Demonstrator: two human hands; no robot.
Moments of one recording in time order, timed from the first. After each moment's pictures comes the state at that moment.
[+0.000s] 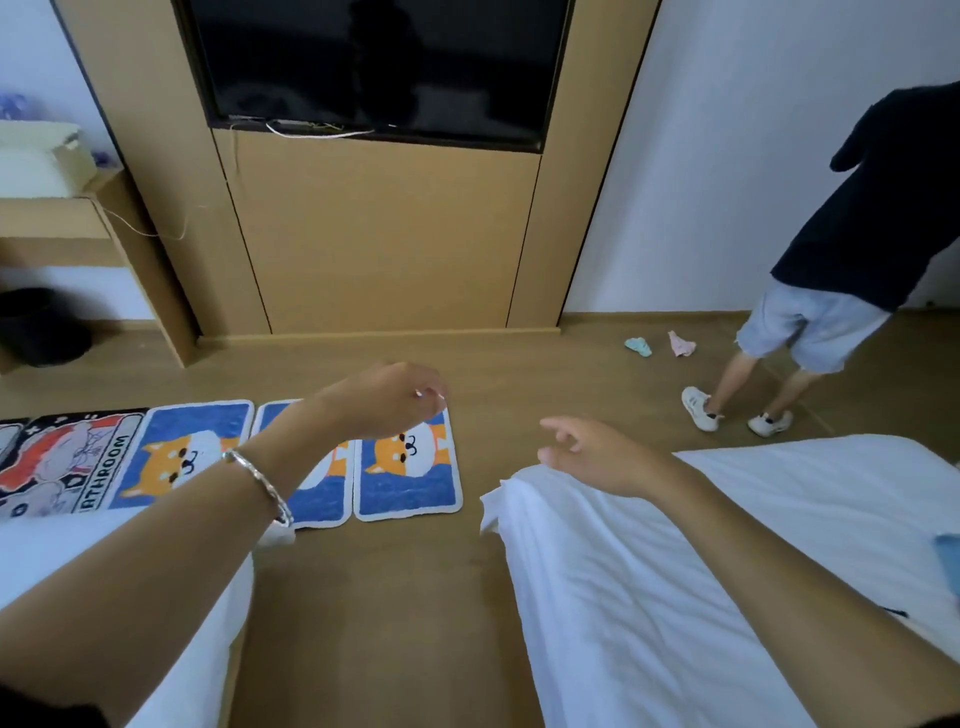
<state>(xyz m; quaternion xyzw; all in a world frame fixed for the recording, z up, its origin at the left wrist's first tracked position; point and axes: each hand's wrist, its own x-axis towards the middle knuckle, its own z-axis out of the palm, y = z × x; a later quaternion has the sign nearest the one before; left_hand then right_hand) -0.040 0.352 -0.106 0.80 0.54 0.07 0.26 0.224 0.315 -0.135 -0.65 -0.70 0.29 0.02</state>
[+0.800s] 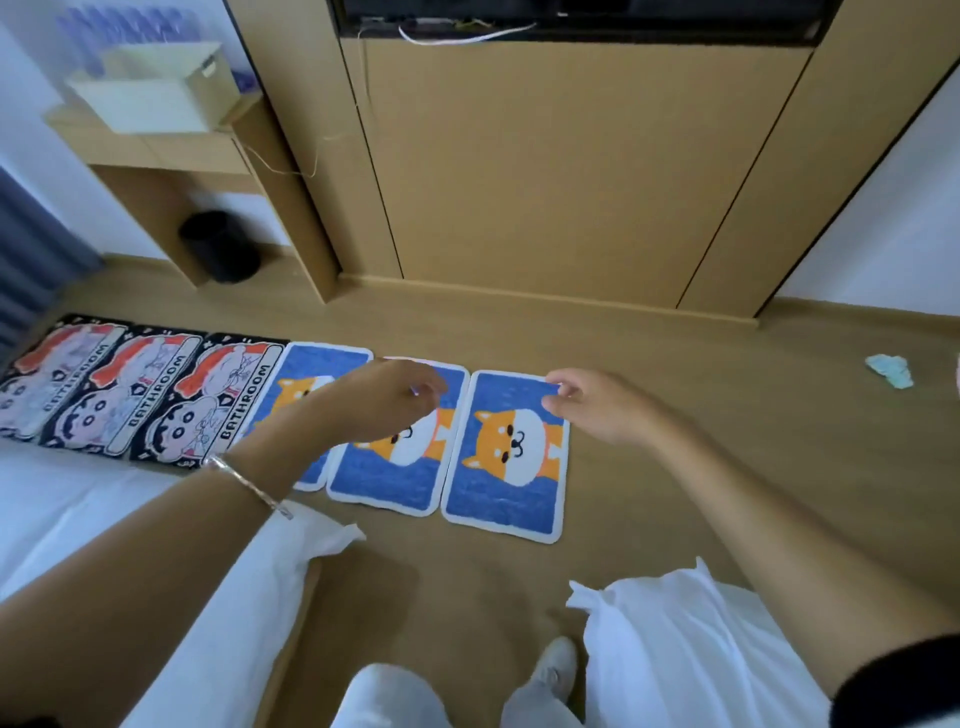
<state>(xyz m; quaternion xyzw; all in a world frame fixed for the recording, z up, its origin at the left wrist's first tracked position) -0.084 0.649 -0.176 0.64 0.71 0.04 0.27 0.153 0.740 -0.222 -0.50 -0.78 0.38 -0.02</state>
